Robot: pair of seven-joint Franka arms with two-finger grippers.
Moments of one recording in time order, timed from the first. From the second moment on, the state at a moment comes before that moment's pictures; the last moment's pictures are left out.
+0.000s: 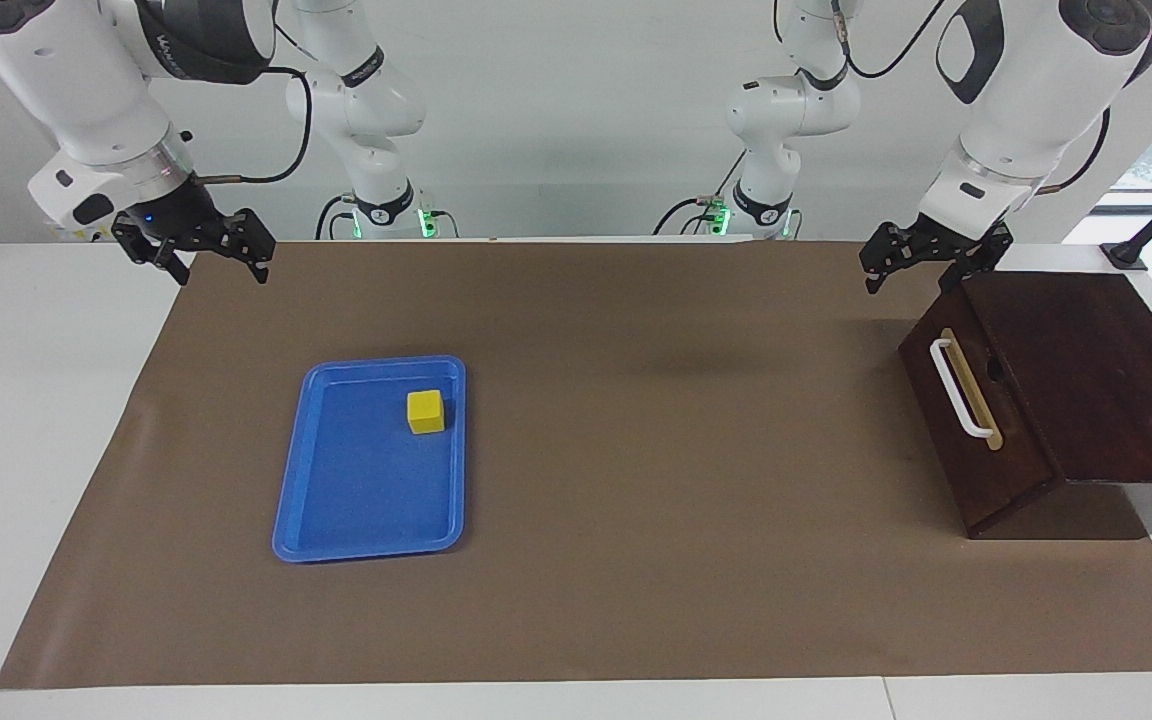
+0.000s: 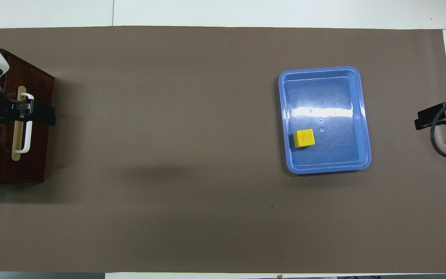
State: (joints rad) left arm 0.02 0.01 -0.14 -1.60 0.02 1.57 -0.03; right arm -0.14 0.01 0.07 -1.59 -0.02 1.51 -0.08
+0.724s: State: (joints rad) left arm 0.01 0.00 -0.15 -1.69 0.20 1.69 -0.02; right arm -0.14 0.01 0.07 -1.59 -0.02 1.51 -0.11
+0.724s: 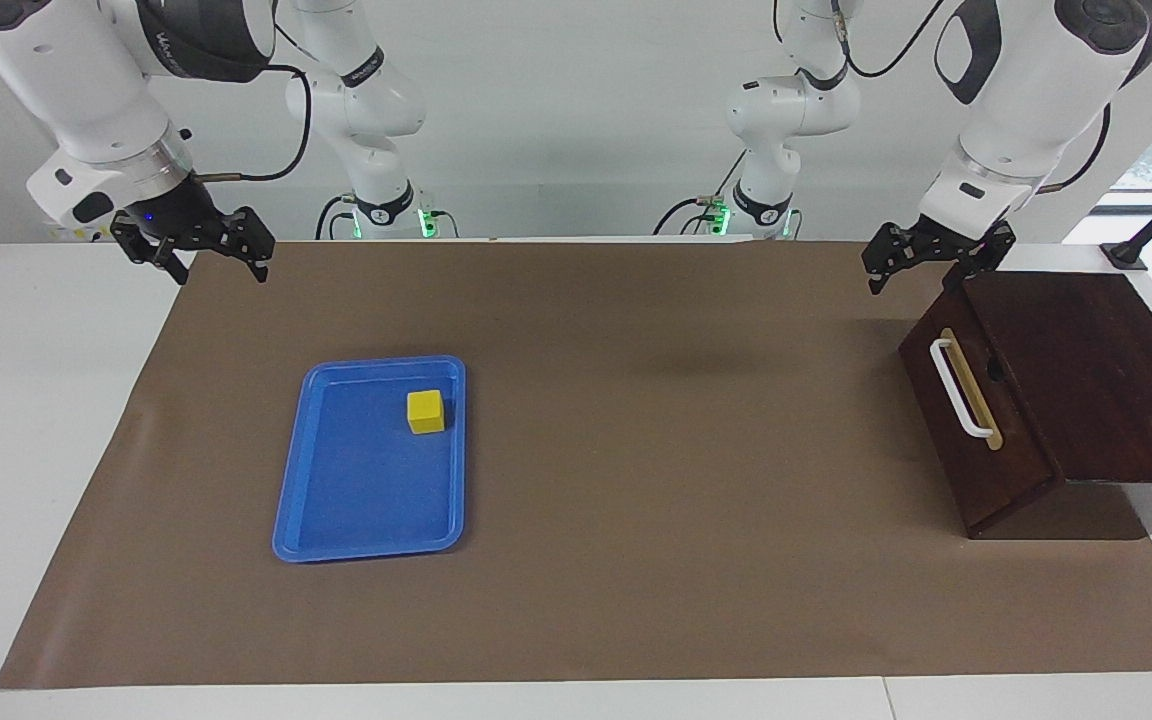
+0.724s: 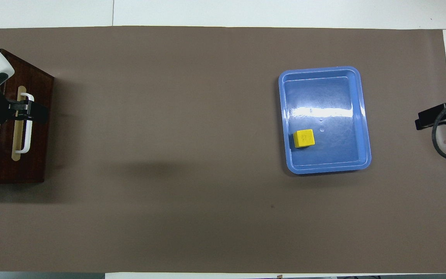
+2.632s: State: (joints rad) left arm 0.00 0.11 -0.15 -2.04 0.42 2.27 -0.28; right arm -0.16 0.29 0.08 -2.03 0.70 2.03 0.95
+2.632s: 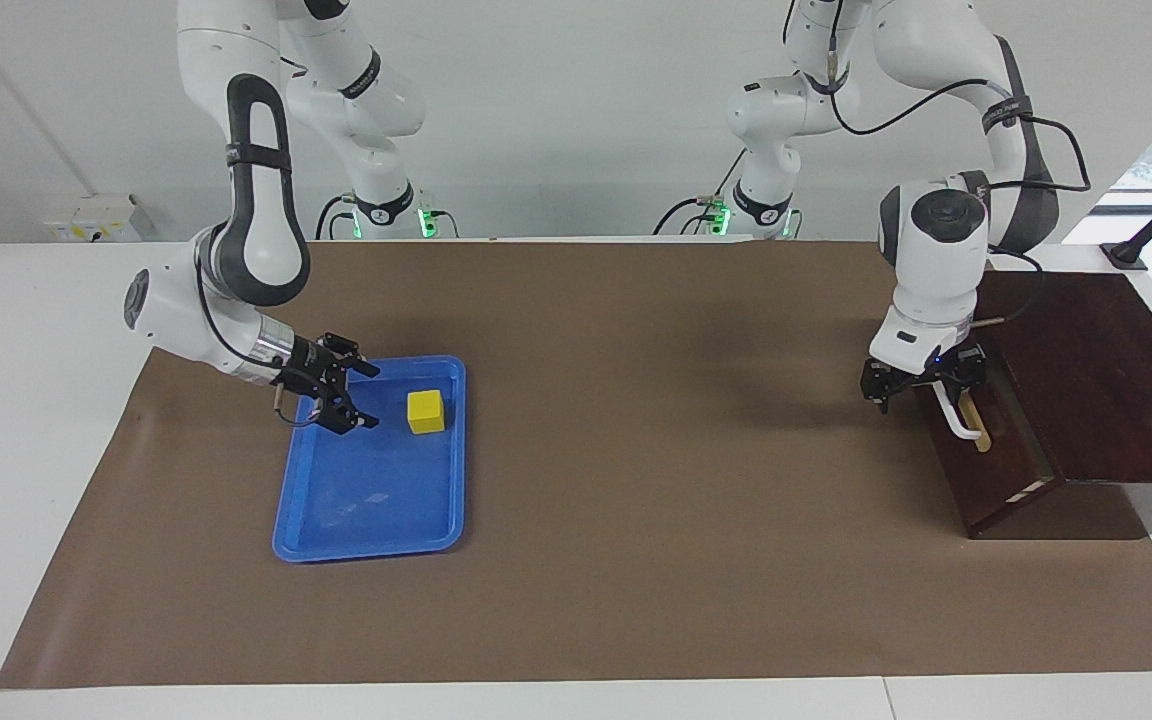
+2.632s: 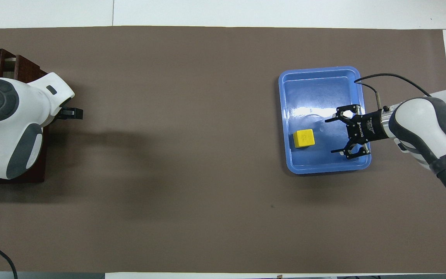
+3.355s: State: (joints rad) left arm -0.13 0.11 -0.15 -2.03 0.41 2.23 -0.38; right arm -0.08 0.35 0.08 -1.97 0.79 2.05 0.98
